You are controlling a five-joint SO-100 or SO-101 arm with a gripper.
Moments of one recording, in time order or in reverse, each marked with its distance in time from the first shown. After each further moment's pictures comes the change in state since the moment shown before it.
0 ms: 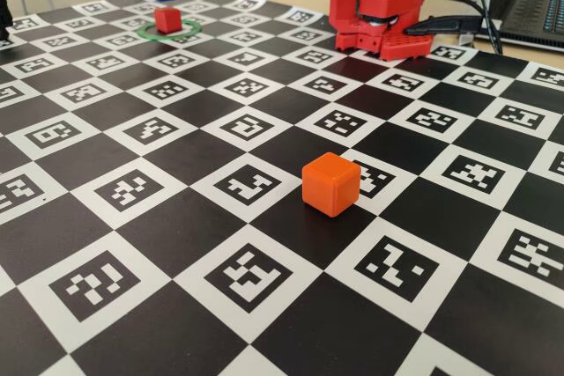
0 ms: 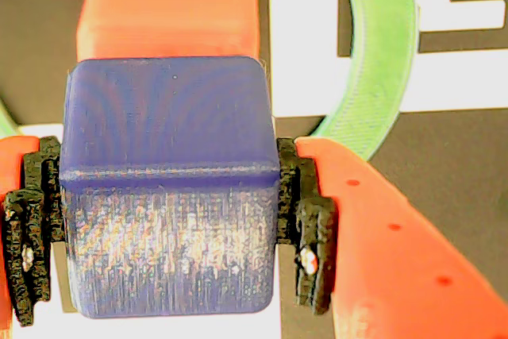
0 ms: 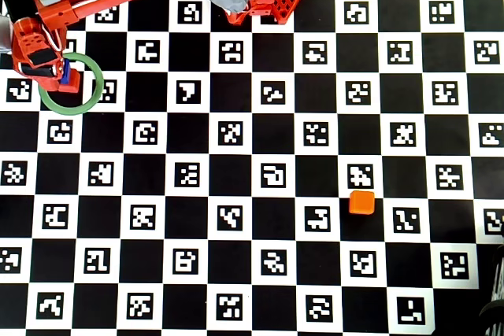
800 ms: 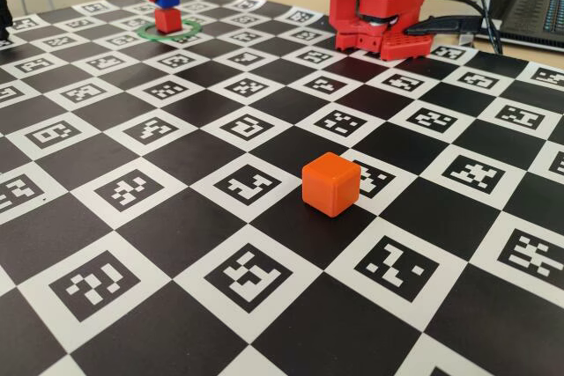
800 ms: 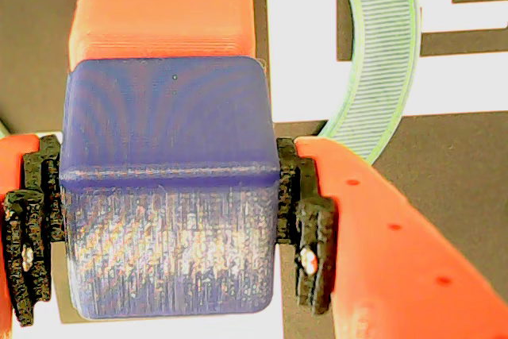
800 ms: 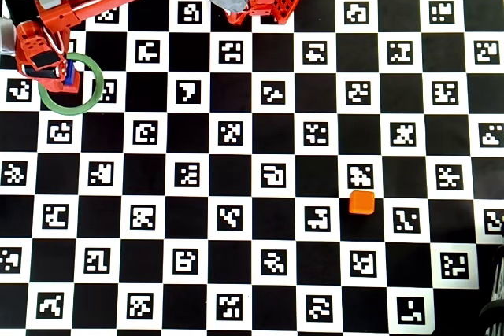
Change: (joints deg) arm 0.0 0.0 1.2 -1.2 0.6
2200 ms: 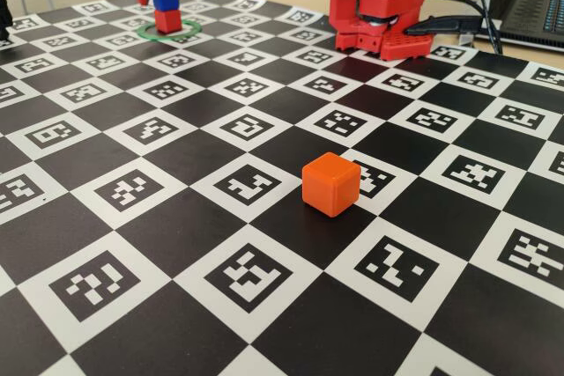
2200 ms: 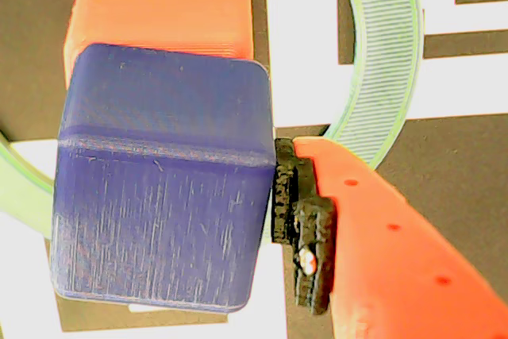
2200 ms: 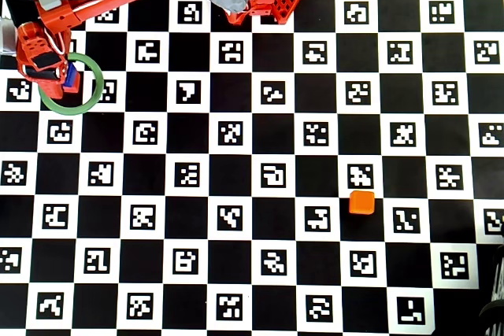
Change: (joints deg) arm 0.0 0.0 1.5 -1.1 0.4
